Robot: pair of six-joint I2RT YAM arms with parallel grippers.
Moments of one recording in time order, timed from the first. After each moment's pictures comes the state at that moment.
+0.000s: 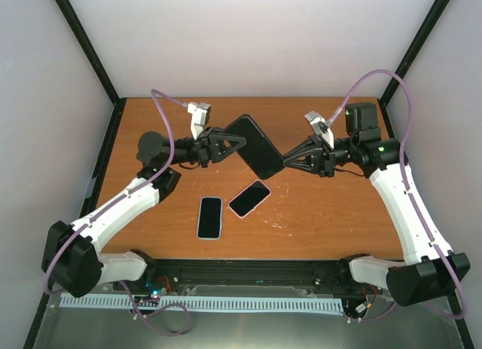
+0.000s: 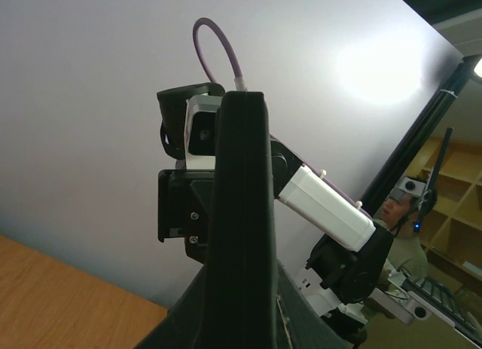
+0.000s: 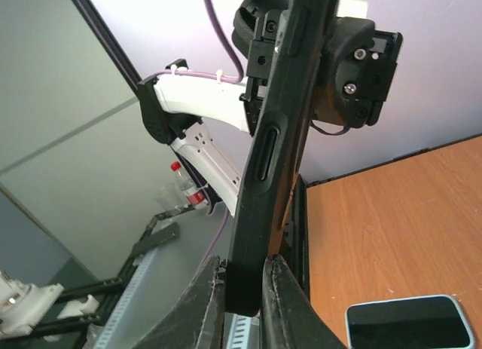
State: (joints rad) left arm -0.54 1.24 0.92 0.83 0.95 -1.01; right arm 0.22 1.22 1.33 -0.82 -1.54 -0.26
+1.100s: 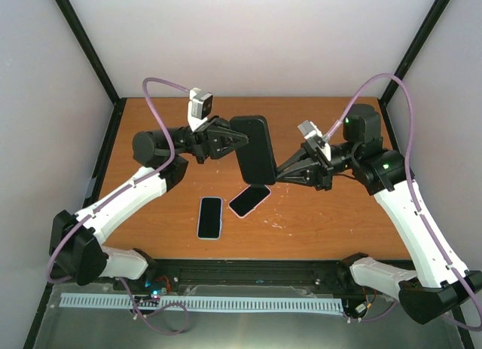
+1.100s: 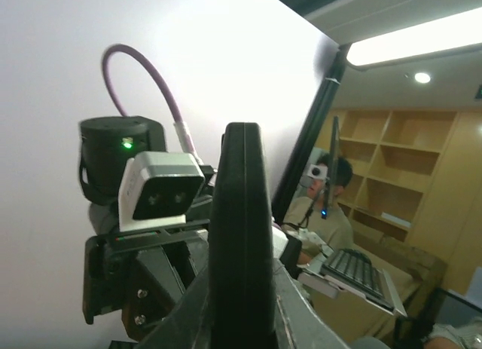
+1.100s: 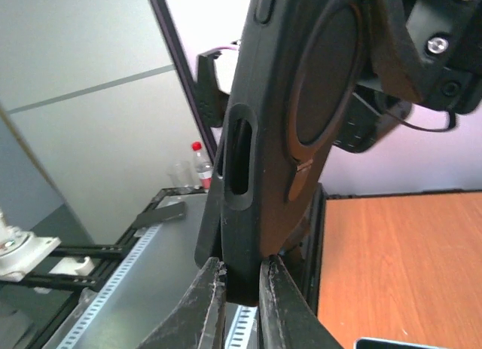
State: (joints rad) left arm -0.63 1.33 1.11 1.16 1.08 -1.26; right arm 0.40 1.12 1.35 -0.70 -1.49 -0.20
